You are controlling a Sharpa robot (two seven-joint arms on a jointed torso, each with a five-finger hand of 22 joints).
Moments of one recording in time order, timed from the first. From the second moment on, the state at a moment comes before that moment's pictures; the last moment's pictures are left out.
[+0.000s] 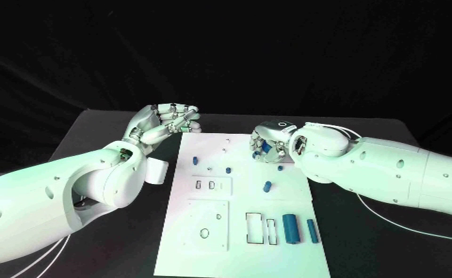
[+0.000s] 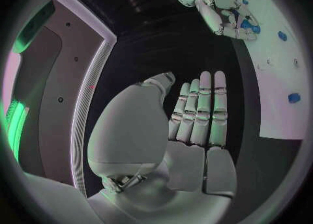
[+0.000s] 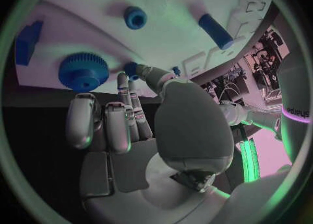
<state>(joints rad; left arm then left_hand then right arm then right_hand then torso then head) 1.17 -0.95 0.00 1.70 -0.11 -0.40 0.47 1.46 -0.17 0.39 0.25 0.21 0.90 0.22 0.28 0.18 1.08 0.16 0.11 0.07 1.07 0.10 0.36 0.27 0.17 0.92 0.21 0.45 0.20 1.29 -0.68 -0.16 1.39 -1.59 -0.22 -0.11 1.28 -0.25 0.55 0.03 0.25 1.02 0.15 0.23 0.28 1.22 0.08 0.08 0.14 1.46 0.01 1.43 1.27 0.09 1.37 0.11 1.35 1.20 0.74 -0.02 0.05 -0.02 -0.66</state>
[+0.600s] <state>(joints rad) 1.17 -0.95 0.00 1.70 -0.11 -0.40 0.47 1.46 -0.17 0.39 0.25 0.21 0.90 0.22 0.28 0.18 1.08 0.16 0.11 0.07 1.07 0.10 0.36 0.28 0.17 0.92 0.21 0.45 0.20 1.29 -0.68 -0.16 1.38 -1.60 -0.25 -0.12 1.33 -0.19 0.63 -0.01 0.16 1.07 0.13 0.28 0.34 1.26 0.07 0.10 0.15 1.46 -0.01 1.44 1.27 0.09 1.38 0.10 1.37 1.23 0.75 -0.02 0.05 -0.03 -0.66</state>
